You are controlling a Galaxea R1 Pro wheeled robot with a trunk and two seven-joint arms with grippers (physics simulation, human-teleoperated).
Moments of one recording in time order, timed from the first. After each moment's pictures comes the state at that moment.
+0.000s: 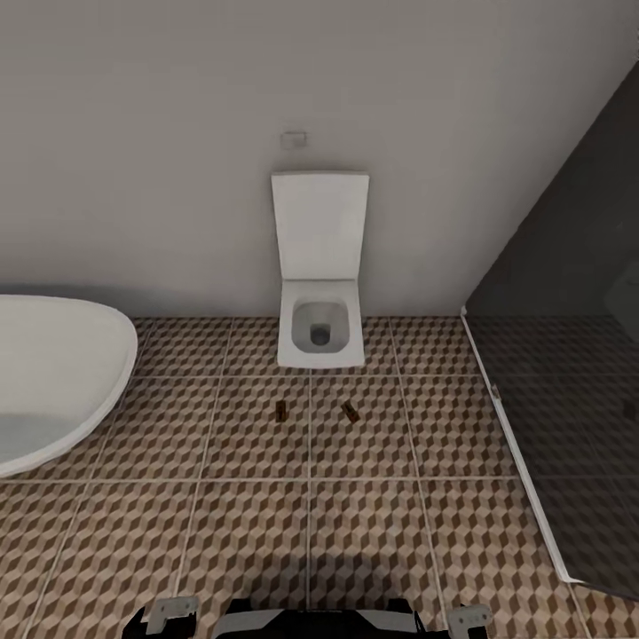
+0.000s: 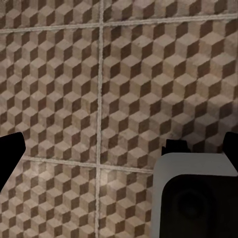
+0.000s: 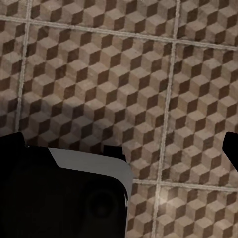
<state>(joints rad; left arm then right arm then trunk) -0.46 0.04 -0.40 0.07 0.39 -0.57 0.18 -0.36 -0.02 -0.13 -0.09 0.26 -0.59 -0.04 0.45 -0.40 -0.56</state>
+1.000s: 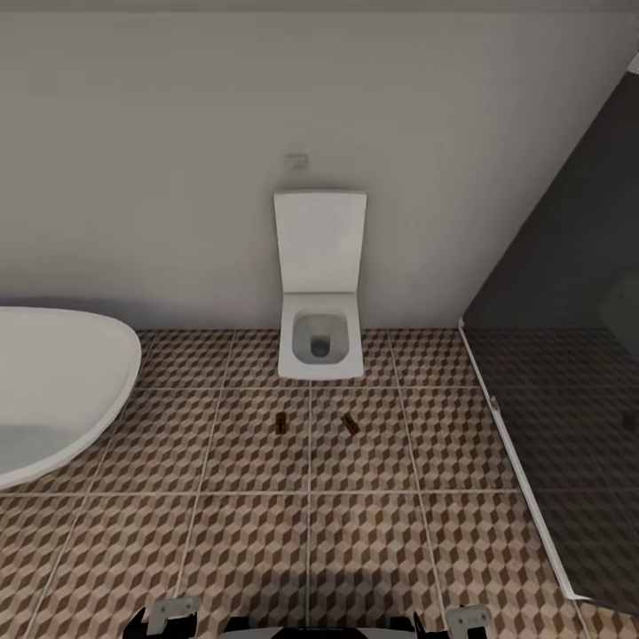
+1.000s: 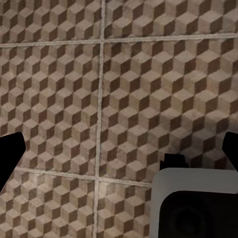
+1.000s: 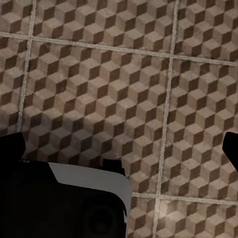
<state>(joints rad) -0.46 0.04 -0.40 0.07 0.39 -0.57 0.18 -0.36 -0.02 -0.13 -0.09 0.26 -0.59 -0.04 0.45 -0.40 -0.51</state>
